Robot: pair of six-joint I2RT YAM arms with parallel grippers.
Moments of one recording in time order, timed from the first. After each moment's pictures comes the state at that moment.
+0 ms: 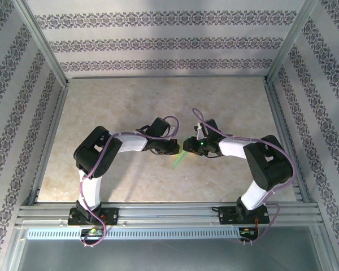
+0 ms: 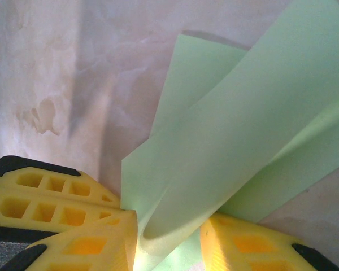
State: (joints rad) left arm -0.63 1.98 1.10 -0.07 0.51 -0.57; right arm 0.41 1.67 0.72 -0.03 -0.45 0.63
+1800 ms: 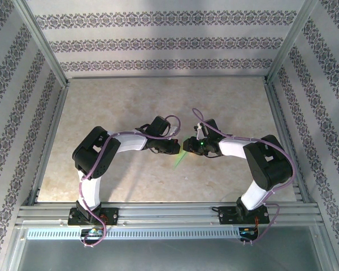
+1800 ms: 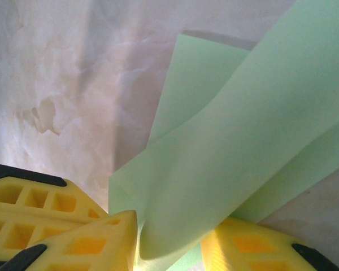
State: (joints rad) left arm -0.63 1.96 1.11 -0.11 0.54 -0.47; right arm 0.41 1.67 0.73 -0.03 -0.46 0.62
